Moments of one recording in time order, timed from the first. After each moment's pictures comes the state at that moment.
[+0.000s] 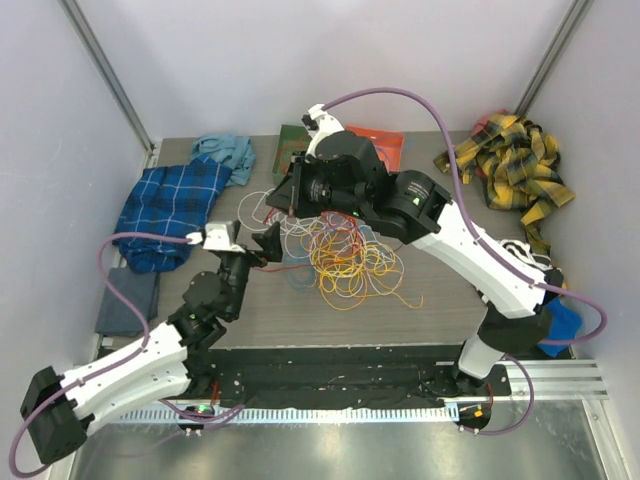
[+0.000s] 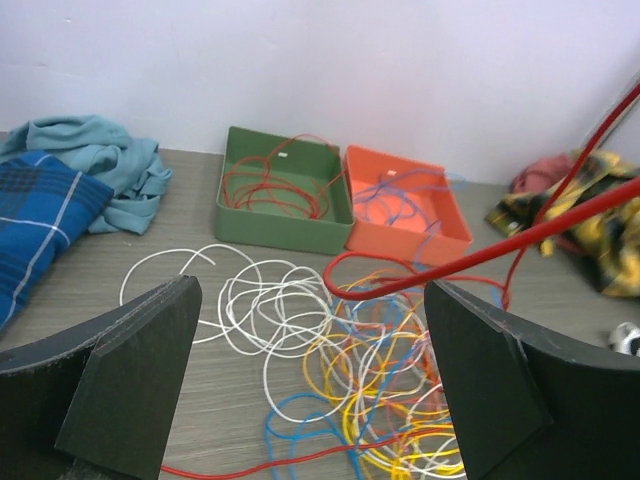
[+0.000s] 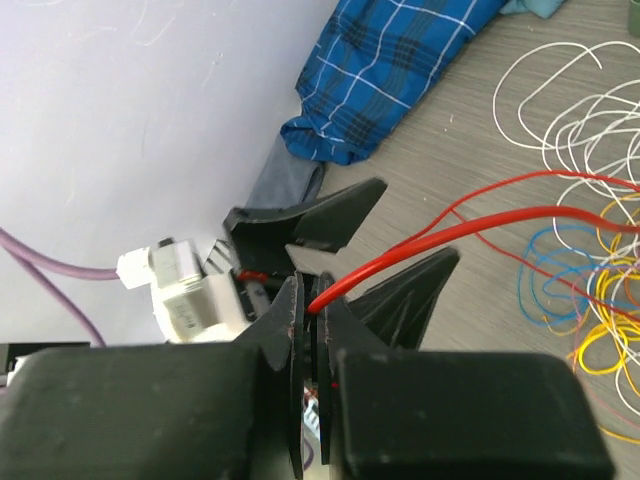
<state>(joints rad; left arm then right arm) -0.87 0.69 0.40 0.52 -0.70 -0.16 1.05 1.68 2.14 -0.84 0.14 0.70</state>
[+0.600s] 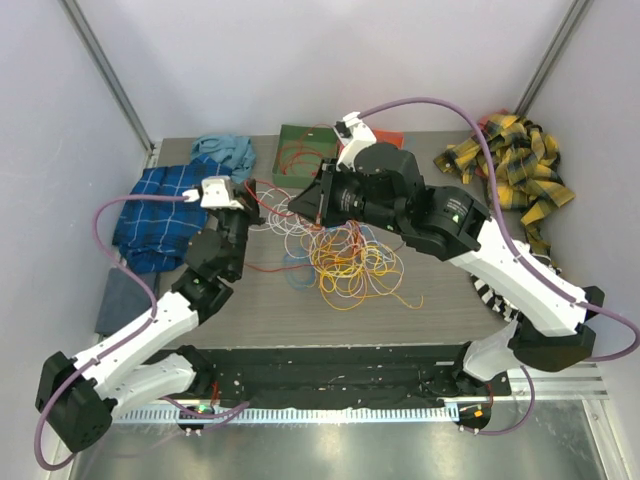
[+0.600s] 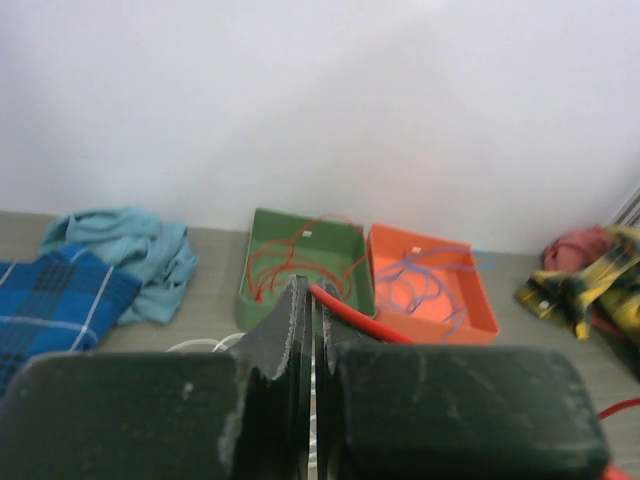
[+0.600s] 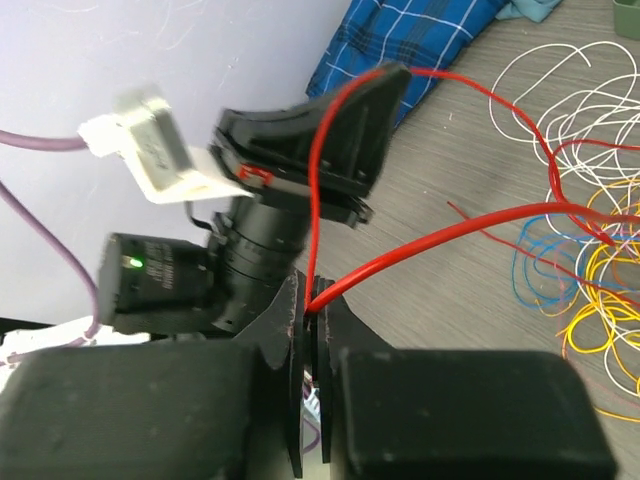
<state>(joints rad) -0.69 0.96 0.64 0.59 -0.58 -0.08 1.04 1.47 1.93 -0.78 0.13 0.71</state>
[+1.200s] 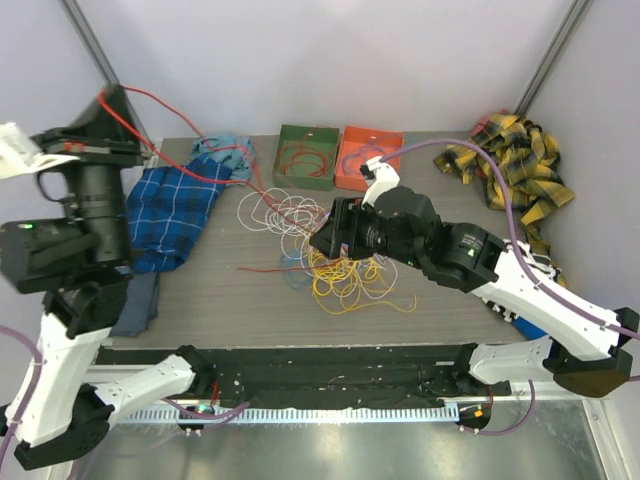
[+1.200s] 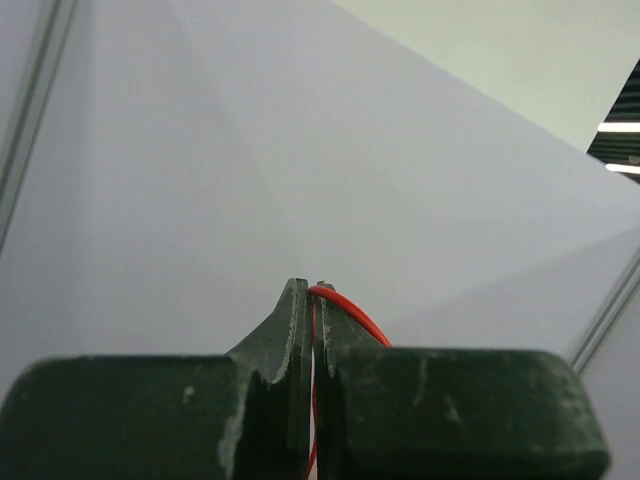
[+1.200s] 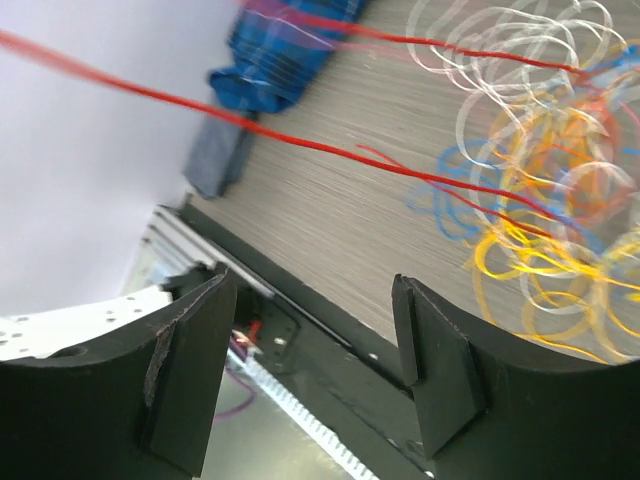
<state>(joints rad) -0.67 0.92 1.53 0.15 -0.61 -0.02 1.04 1.22 1.52 -0.70 0.19 0.71</state>
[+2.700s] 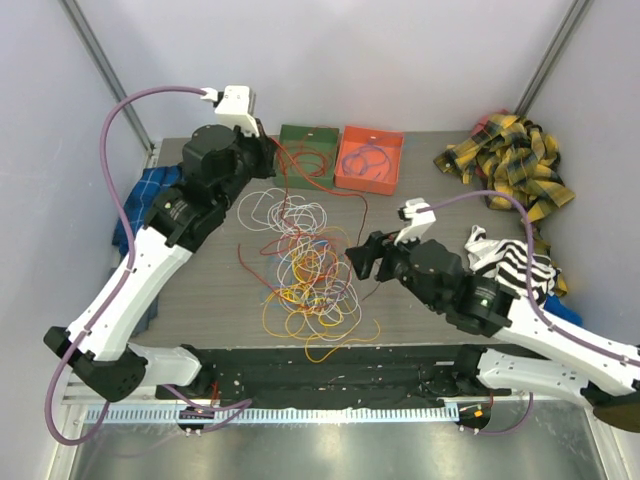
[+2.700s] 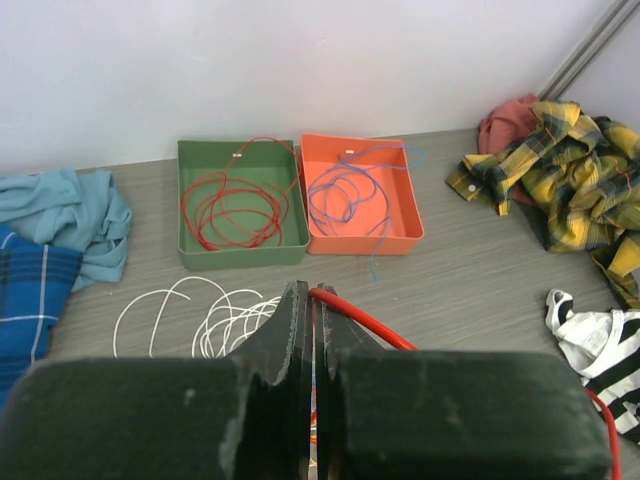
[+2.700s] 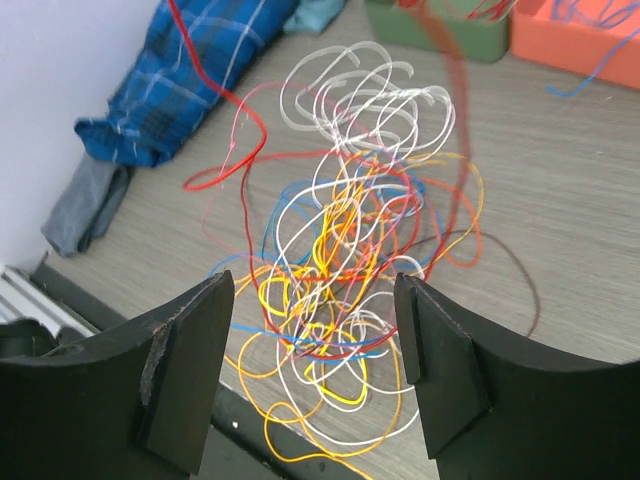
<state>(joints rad) -0.63 1.29 1.61 -0.46 -0.29 -0.24 1.04 0.88 0.89 -0.29 0.44 0.51</state>
